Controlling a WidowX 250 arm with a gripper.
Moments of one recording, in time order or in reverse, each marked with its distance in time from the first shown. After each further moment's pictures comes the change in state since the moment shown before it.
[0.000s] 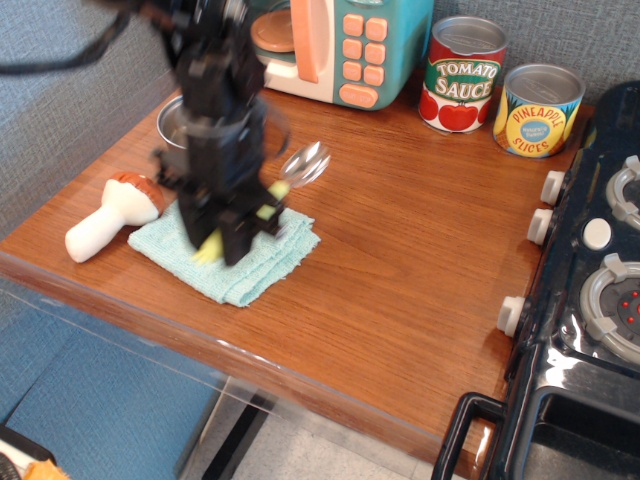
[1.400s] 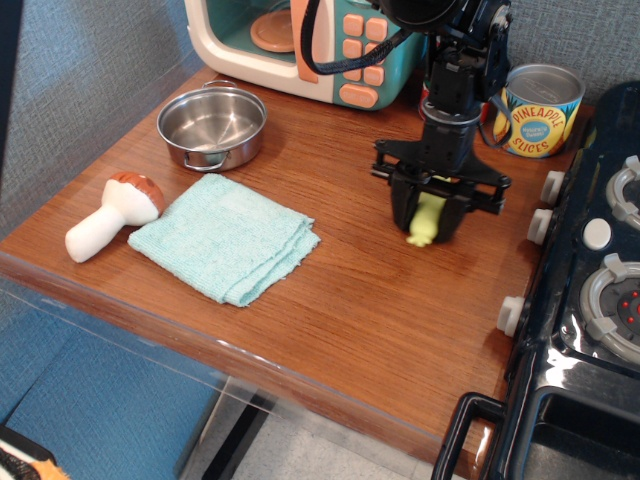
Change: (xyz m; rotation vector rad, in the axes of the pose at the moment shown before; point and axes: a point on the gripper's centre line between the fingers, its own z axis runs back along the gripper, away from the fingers) arm 0.121 -0.101 -0.050 -0.033 -0.009 0.077
